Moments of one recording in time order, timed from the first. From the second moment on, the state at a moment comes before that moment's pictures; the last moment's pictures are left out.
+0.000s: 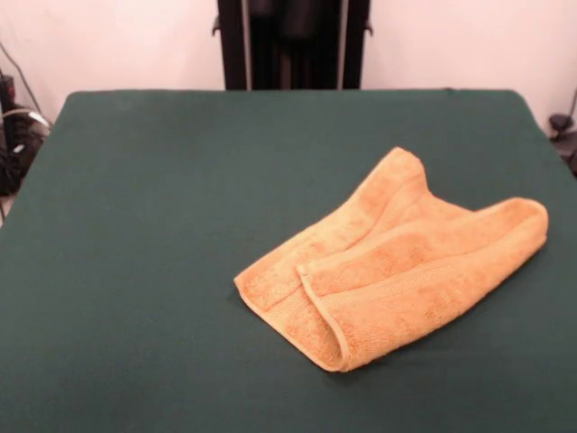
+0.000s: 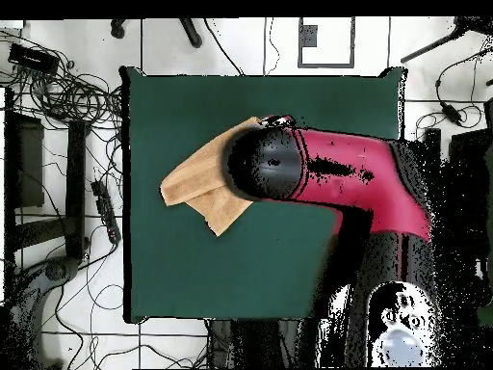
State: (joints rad) arm -0.20 -0.82 -0.05 1.37 -0.21 0.79 2.61
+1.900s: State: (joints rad) arm -1.02 -0.90 0.69 1.80 -0.11 0.67 2.12
